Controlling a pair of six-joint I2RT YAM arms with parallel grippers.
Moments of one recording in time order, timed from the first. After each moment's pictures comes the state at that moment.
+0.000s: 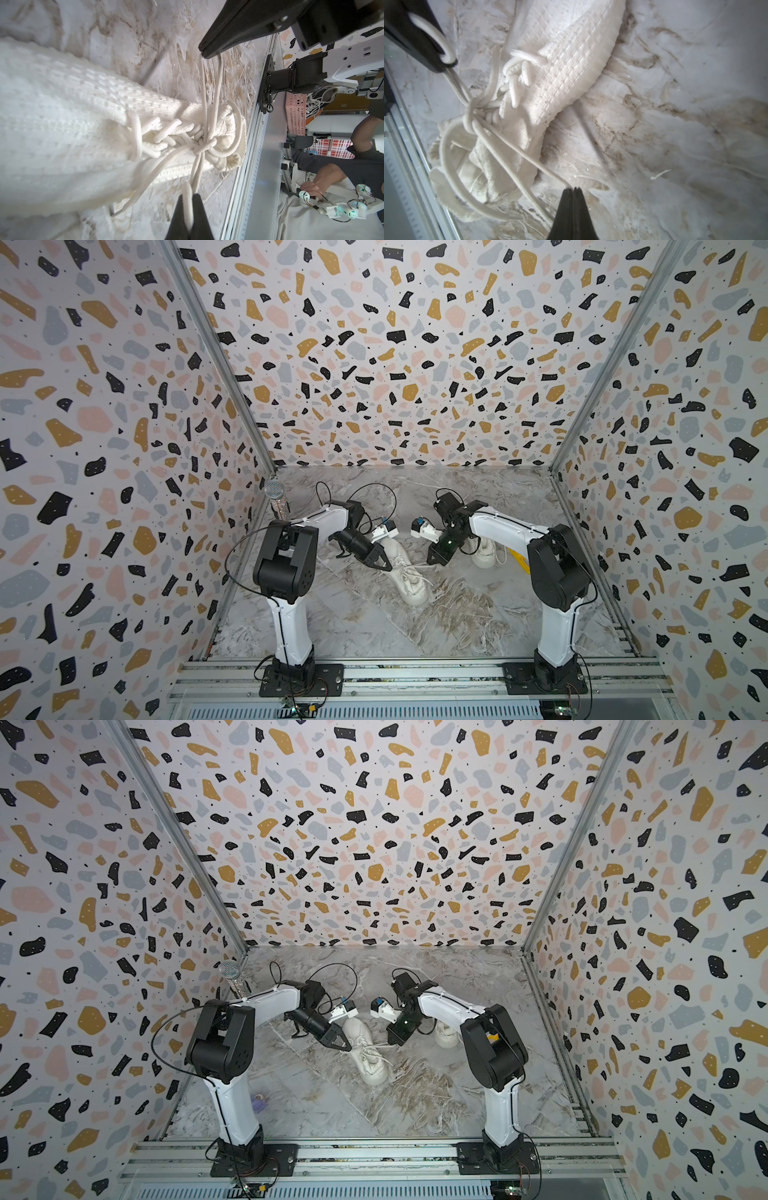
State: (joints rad) left arm -0.27 1.96 1.31 -1.08 0.88 0.61; right arm 0.59 1.93 1.42 -0.84 -0.42 -0.39
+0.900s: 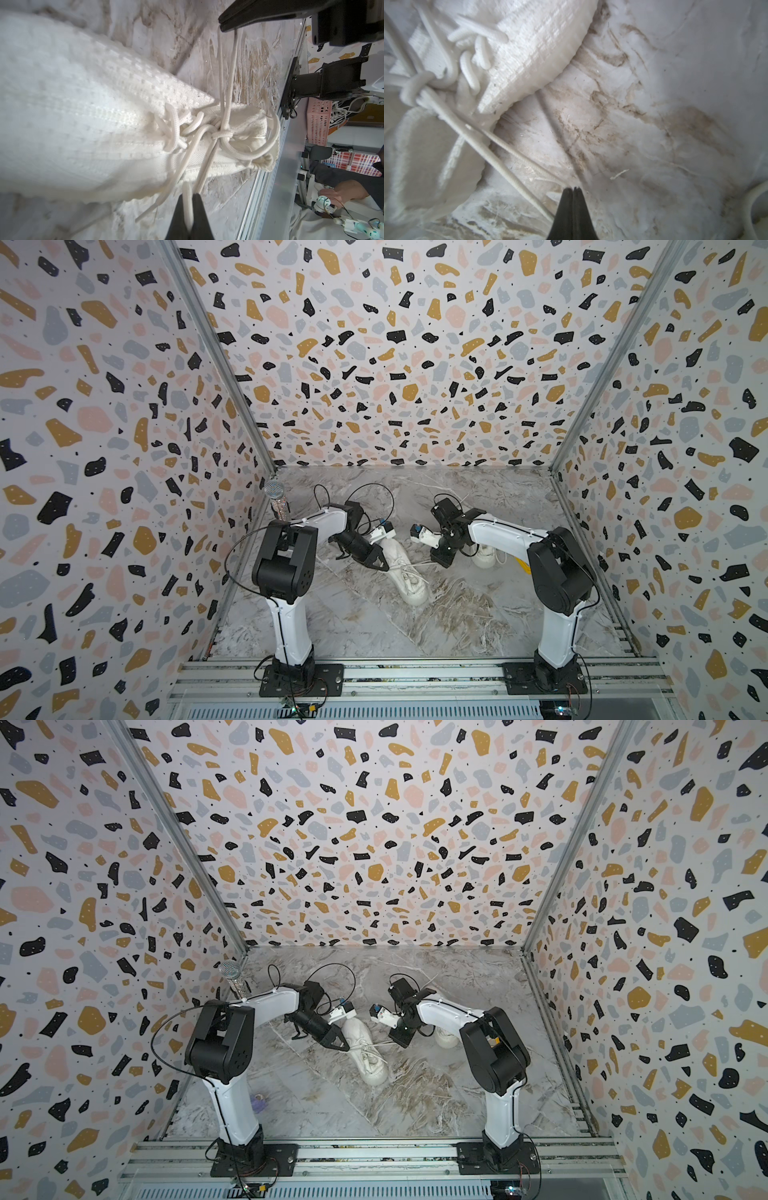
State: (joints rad) left arm -0.25 1.95 1.26 -0.97 0.80 0.53; right arm 0.61 1.90 1.33 -0.70 -0.20 -0.52
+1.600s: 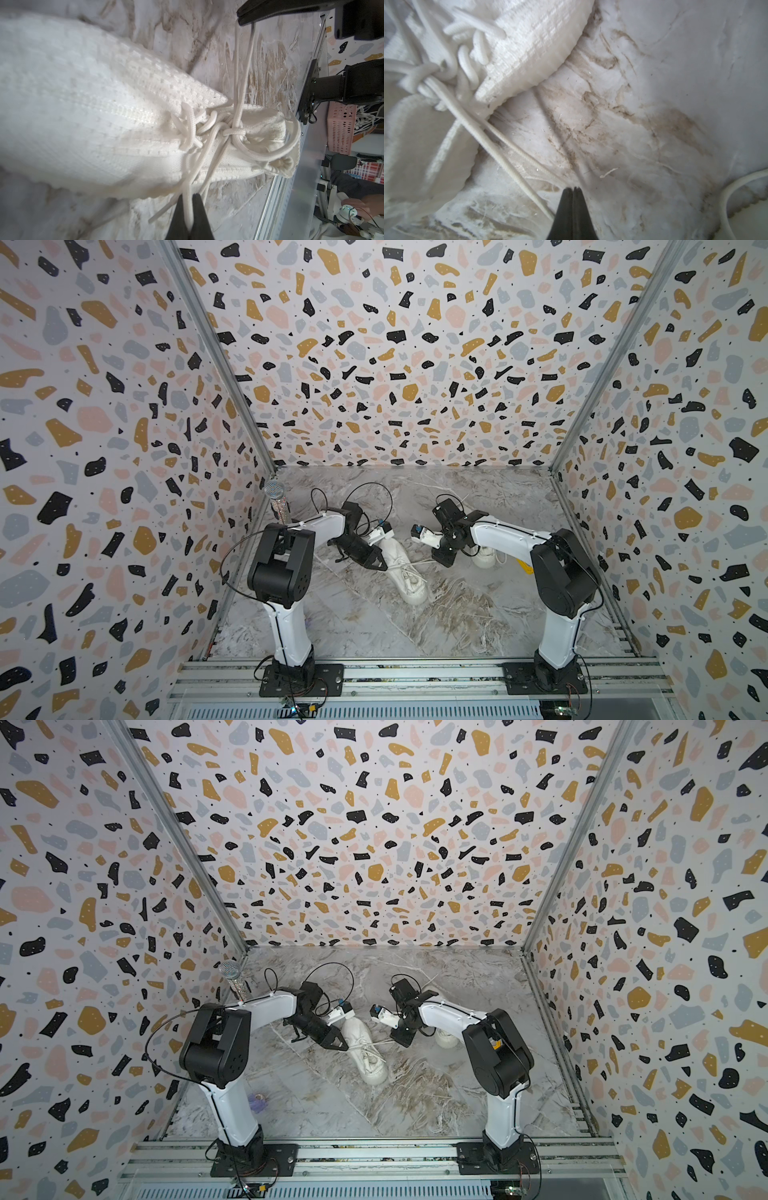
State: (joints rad) left arm -0.25 1.91 1.20 -0.87 0.74 0.49; right arm 0.61 1.89 1.30 -0.65 -0.18 -0.56
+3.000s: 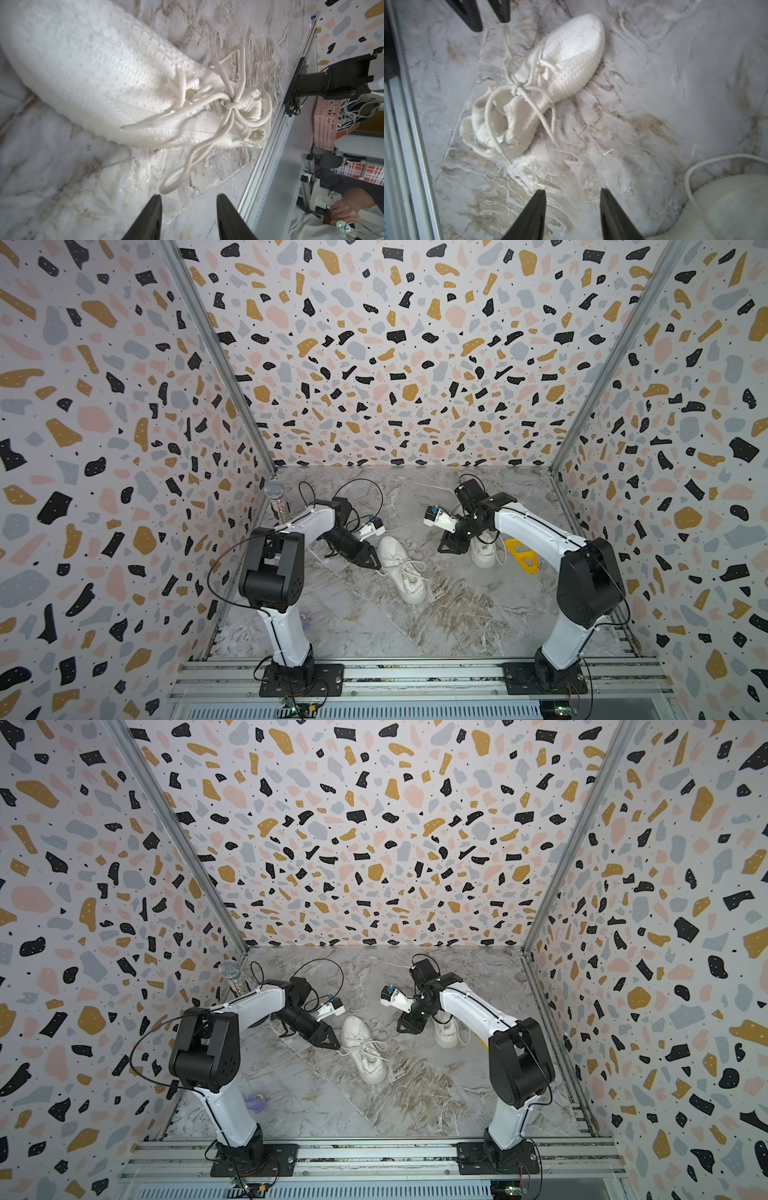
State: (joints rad) left arm -0.18 1.85 1.26 -1.08 0.75 0.56; right arm 0.51 1.72 1.38 -0.86 -0.49 -0.64
